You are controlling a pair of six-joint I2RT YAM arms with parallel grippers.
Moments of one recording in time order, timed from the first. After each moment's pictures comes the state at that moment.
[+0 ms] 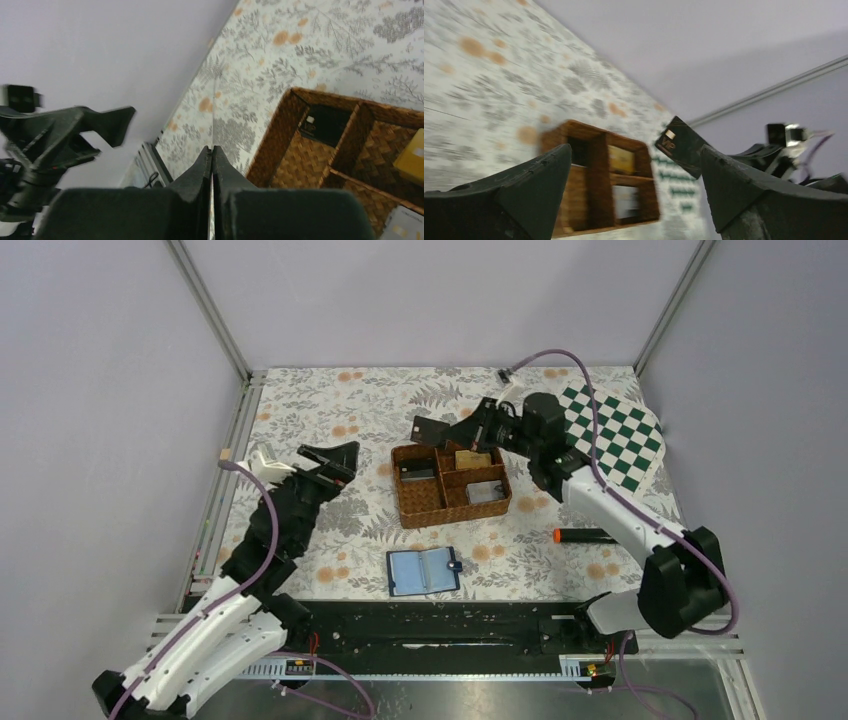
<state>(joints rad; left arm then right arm) -0.63 0.61 0.57 0.05 -0.47 -0.99 0.48 1.37 0.98 0.25 -0.47 0.72</state>
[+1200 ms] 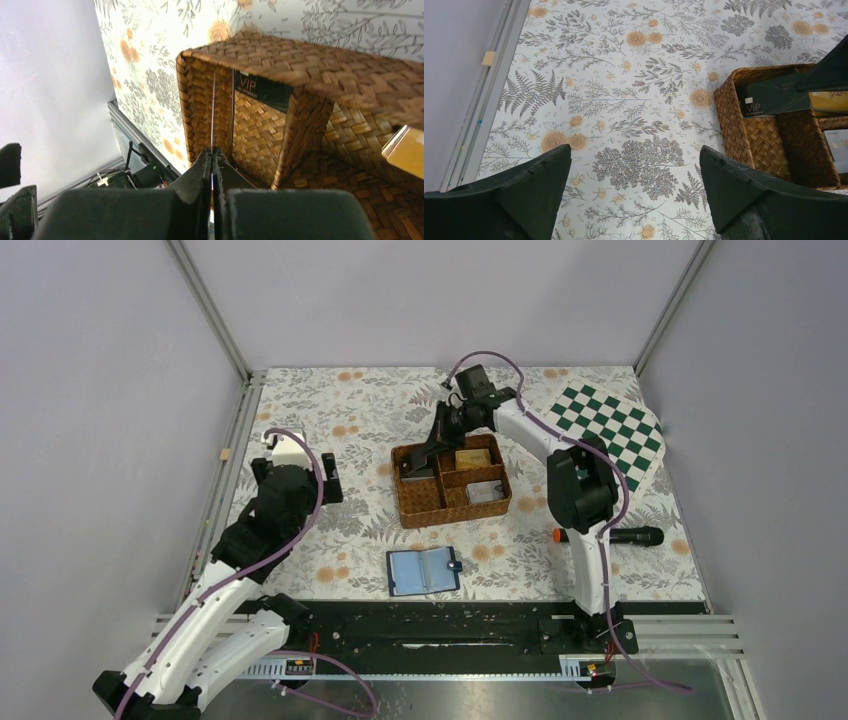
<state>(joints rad) -0.51 0.72 0.80 -0.52 -0.53 -0.26 0.48 2.15 1.78 -0.59 -0.61 0.63</state>
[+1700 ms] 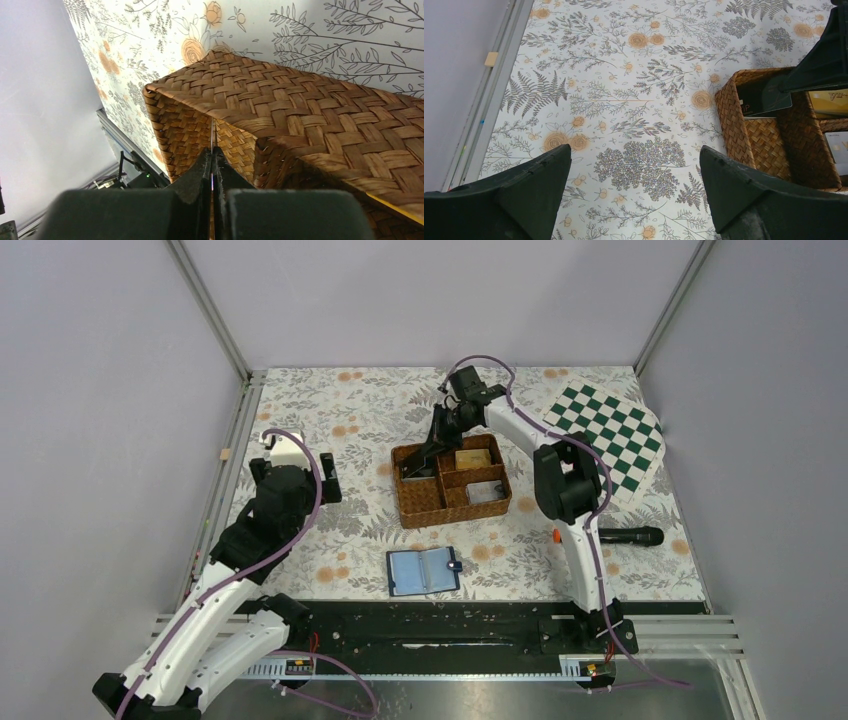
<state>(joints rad) -0.50 0.71 0.80 -0.52 -0.53 -0.25 0.48 2.31 1.97 -0.70 -0.59 0.62</state>
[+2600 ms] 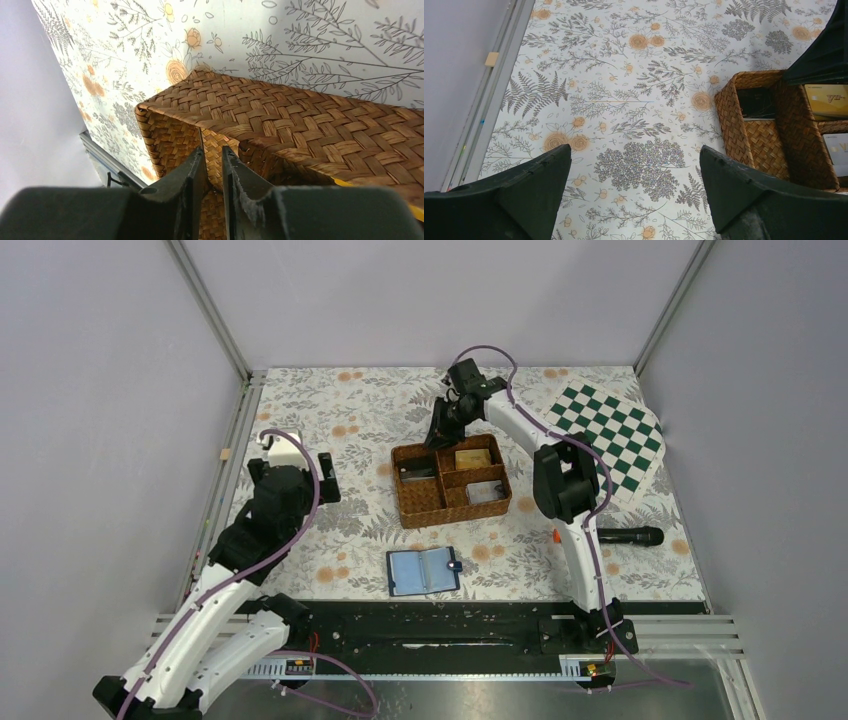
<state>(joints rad) -0.49 0.70 0.80 -0.52 -0.52 -0.25 0.48 2.34 2.05 -0.77 -0.47 0.61</state>
